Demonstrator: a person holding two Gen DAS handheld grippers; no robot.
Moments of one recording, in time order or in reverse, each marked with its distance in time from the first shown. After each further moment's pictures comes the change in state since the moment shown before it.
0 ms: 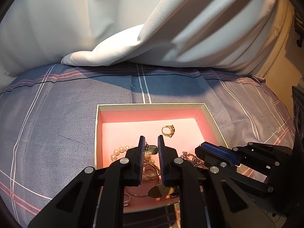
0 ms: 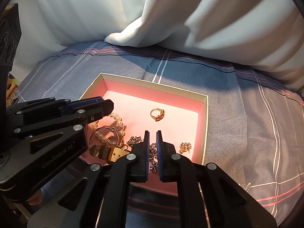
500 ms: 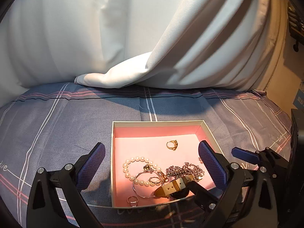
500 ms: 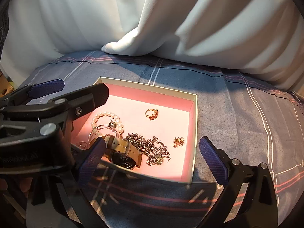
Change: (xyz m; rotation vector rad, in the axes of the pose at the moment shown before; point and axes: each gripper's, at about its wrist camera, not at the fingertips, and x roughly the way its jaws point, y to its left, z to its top) left arm -0.048 -0.004 -0.013 0.020 -0.212 0.056; right arm -0.027 0.006 -0.029 0.021 -0.125 -0.055
